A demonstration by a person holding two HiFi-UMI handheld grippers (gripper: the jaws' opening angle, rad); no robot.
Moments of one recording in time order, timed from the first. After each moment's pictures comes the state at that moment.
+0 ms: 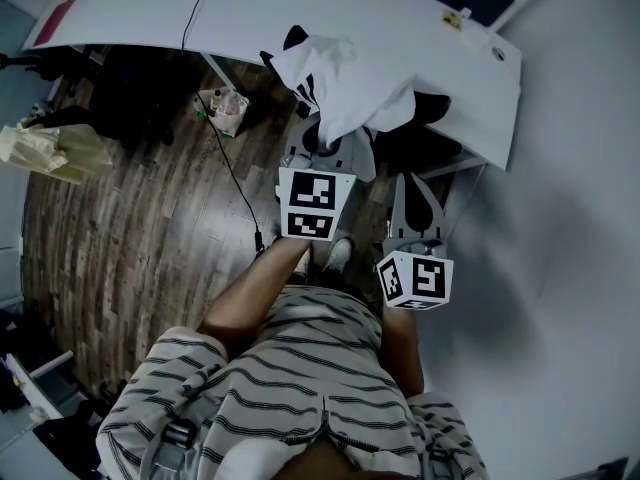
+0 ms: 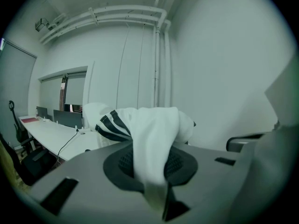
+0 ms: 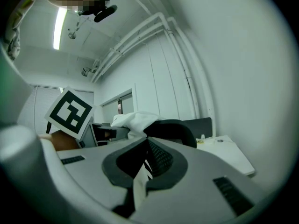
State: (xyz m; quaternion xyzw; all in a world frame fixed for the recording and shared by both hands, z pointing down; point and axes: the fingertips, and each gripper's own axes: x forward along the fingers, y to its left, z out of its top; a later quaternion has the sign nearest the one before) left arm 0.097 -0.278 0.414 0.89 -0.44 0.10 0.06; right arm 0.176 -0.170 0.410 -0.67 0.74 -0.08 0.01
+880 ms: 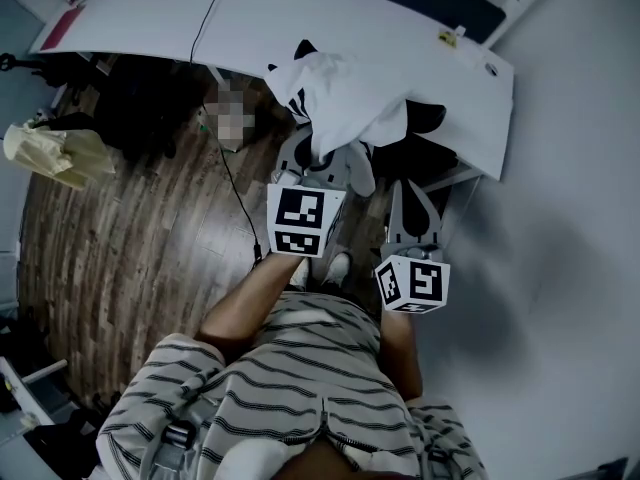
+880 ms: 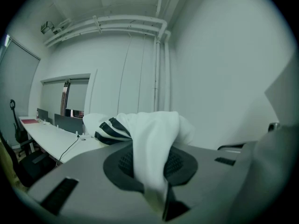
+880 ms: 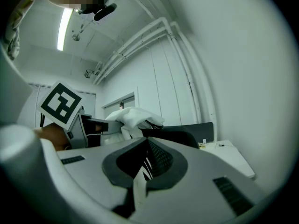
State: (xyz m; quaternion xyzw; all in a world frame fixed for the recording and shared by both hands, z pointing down) left arm 0.070 -0.251 0.370 0.90 -0.44 0.06 0.04; right arm 0.160 -0.156 0.390 -0.67 0.74 -0.06 0.02
